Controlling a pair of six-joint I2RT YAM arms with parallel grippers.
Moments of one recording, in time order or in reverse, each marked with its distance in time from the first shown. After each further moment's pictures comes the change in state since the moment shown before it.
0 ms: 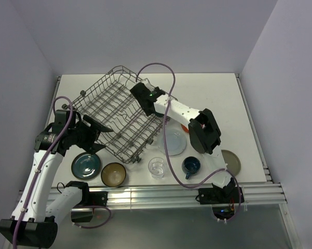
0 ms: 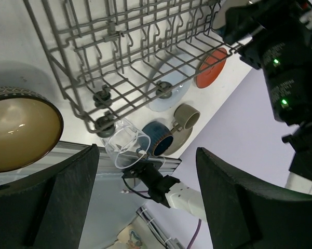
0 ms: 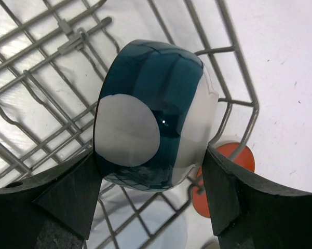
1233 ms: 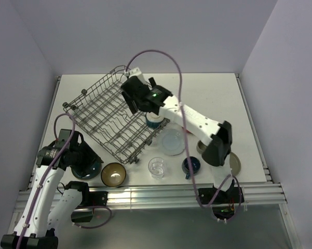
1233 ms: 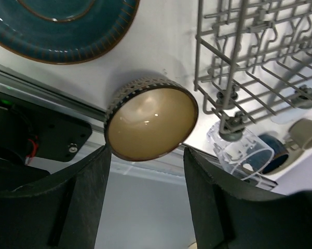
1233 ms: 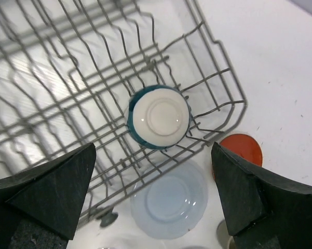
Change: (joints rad) left arm 0.000 -0.176 -0.194 -0.270 -0.199 0.238; right arm 0.171 -0.155 0.146 -0.150 -0.014 0.094
